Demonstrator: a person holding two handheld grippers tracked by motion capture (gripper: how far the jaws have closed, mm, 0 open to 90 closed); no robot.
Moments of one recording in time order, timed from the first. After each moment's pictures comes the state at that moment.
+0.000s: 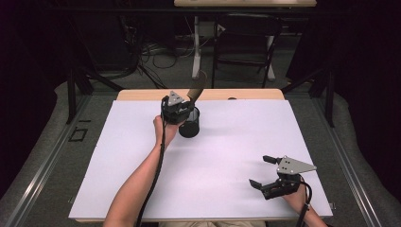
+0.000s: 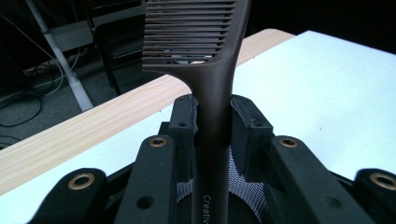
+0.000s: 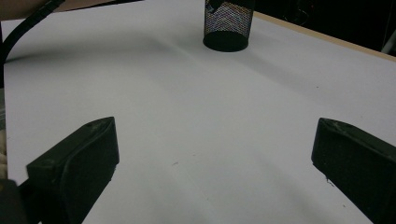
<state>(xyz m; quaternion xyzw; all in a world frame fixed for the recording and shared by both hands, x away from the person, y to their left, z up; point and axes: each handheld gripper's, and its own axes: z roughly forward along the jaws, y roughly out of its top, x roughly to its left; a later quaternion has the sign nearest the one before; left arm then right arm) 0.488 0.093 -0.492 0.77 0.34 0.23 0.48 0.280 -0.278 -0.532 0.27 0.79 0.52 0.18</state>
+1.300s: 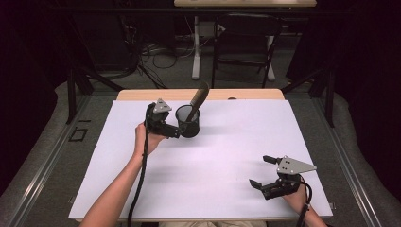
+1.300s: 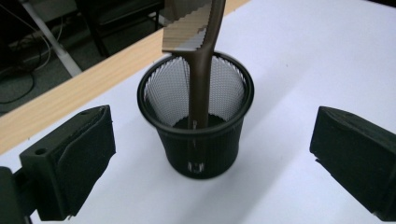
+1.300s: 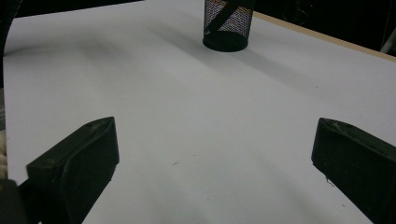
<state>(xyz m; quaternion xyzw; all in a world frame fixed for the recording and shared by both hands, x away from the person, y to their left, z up) 0.436 0.135 -0.467 0.82 0.33 0.20 0.42 0.280 -0.278 -0.532 0.27 0.79 0.52 0.19</state>
